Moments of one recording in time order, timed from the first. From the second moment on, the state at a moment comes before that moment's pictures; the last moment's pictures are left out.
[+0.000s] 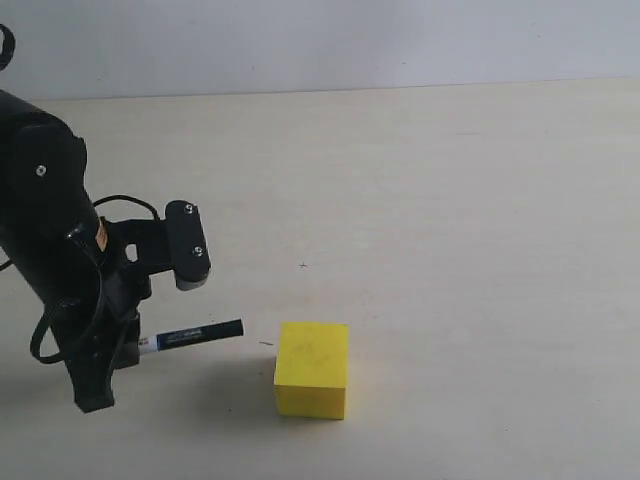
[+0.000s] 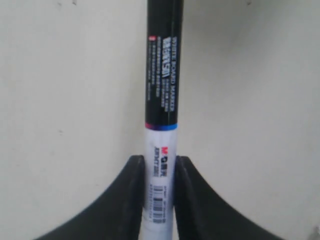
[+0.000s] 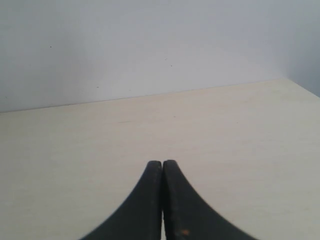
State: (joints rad) left arm -0.62 1.65 -0.86 0.01 0.85 0.70; right arm -0.03 0.01 -0.01 -0.02 0.25 0.10
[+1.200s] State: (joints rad) left arm -0.84 1.74 -0.81 0.12 0.70 0.63; right arm -0.03 0.01 -0.01 -0.02 0.25 0.10
